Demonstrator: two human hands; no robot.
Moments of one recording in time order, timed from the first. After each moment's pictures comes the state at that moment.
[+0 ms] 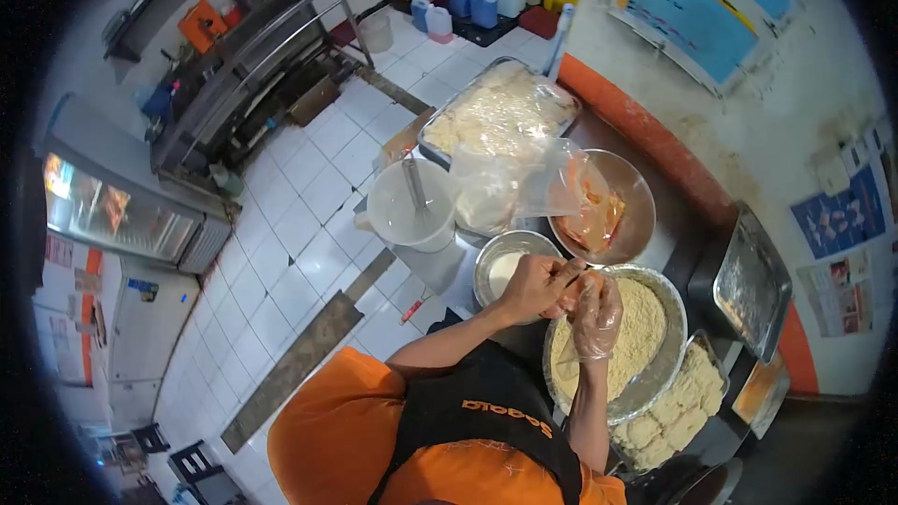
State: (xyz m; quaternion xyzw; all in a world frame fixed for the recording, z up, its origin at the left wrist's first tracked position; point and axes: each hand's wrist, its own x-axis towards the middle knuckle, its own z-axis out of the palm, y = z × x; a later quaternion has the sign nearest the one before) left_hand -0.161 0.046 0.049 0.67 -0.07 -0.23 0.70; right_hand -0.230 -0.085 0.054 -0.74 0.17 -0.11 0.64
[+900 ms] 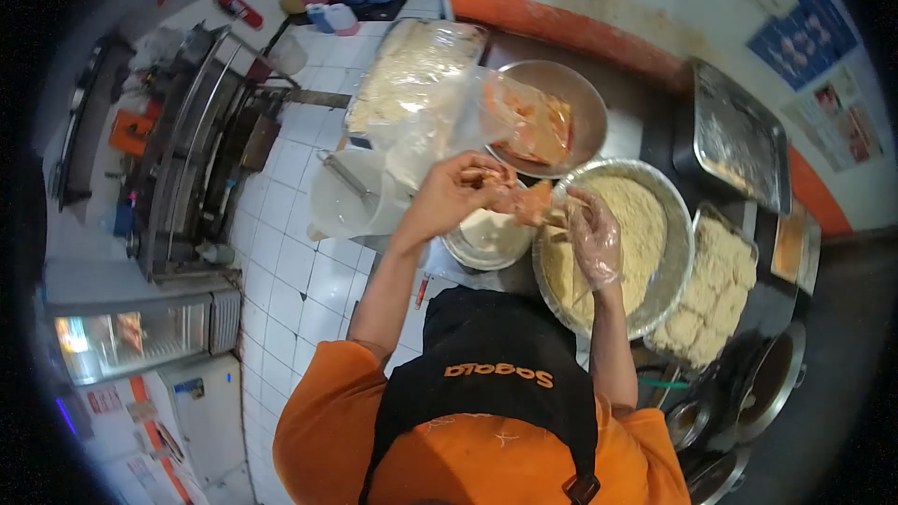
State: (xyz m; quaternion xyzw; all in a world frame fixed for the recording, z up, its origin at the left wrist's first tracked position) left_hand -0.109 0.083 0.062 0.58 -0.24 -0.28 0.73; right_hand -0.256 -0.108 0.043 -0.65 0.22 -0.12 0.72
